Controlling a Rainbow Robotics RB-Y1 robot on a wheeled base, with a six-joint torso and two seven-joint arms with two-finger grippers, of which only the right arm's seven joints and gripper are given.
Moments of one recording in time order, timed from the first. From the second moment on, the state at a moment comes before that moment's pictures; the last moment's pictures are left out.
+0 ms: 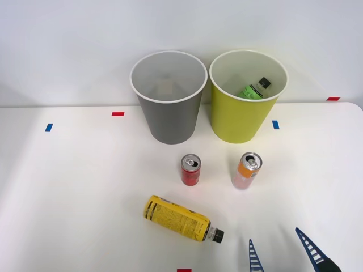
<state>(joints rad) 0.85 -0.27 0.32 -1.85 0.01 -0.60 1.69</state>
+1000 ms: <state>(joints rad) 0.85 -0.27 0.32 -1.85 0.01 -0.60 1.69</state>
